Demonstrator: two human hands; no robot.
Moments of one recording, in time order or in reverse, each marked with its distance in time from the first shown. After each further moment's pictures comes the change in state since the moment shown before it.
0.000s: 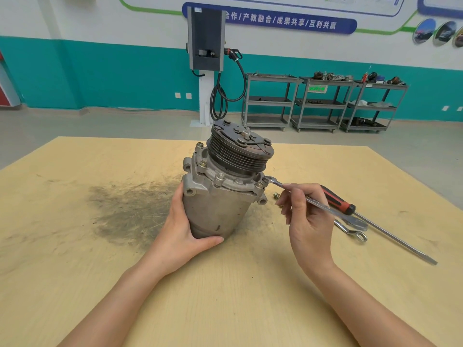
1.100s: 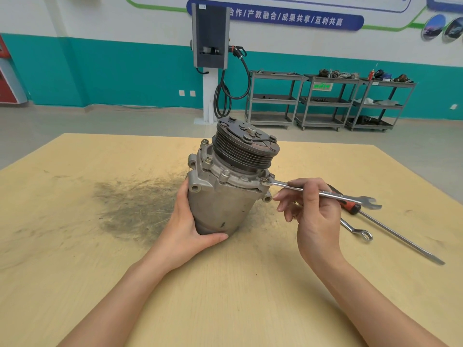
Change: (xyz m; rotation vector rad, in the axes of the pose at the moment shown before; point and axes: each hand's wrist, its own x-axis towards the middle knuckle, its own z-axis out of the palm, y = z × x) left_hand 0.000 -0.002 0.000 -0.020 -0.009 0.002; right_hand 0.005 -0.006 0.001 0.272 -0.069 0.129
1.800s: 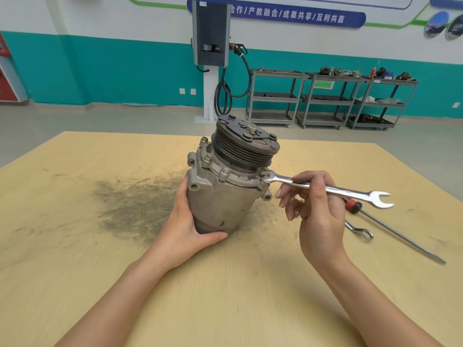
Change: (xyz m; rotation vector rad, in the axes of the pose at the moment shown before) left_hand 0.000 0.000 0.000 0.006 0.002 -0.022; right_hand 0.000 -0.011 0.003 -0.006 -0.017 -0.025
